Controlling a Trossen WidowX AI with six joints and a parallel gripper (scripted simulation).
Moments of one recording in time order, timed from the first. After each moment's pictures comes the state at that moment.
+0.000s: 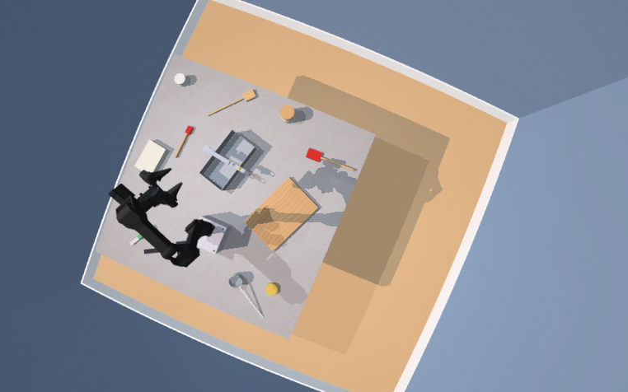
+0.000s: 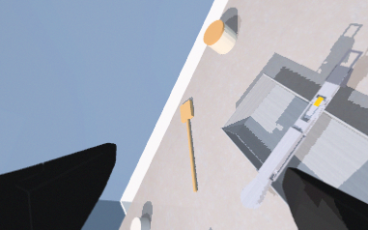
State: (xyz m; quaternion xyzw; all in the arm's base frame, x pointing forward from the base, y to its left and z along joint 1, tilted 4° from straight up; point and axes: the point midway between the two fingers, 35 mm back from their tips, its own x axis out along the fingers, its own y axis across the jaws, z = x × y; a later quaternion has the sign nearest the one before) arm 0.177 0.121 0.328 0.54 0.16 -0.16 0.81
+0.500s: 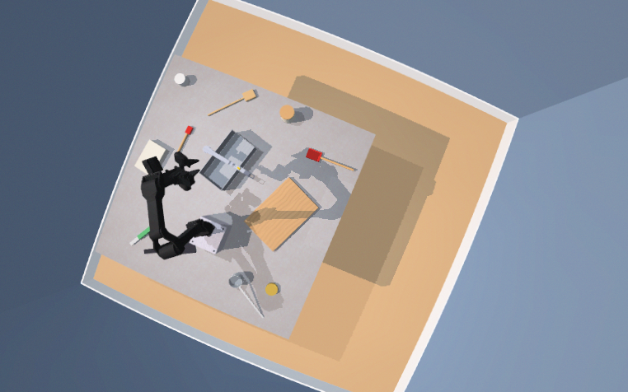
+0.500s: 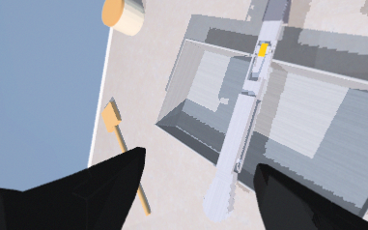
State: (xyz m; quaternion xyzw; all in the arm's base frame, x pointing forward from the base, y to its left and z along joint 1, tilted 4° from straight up) arm 0.260 0.137 0.209 0.59 0.21 -0.31 0.71
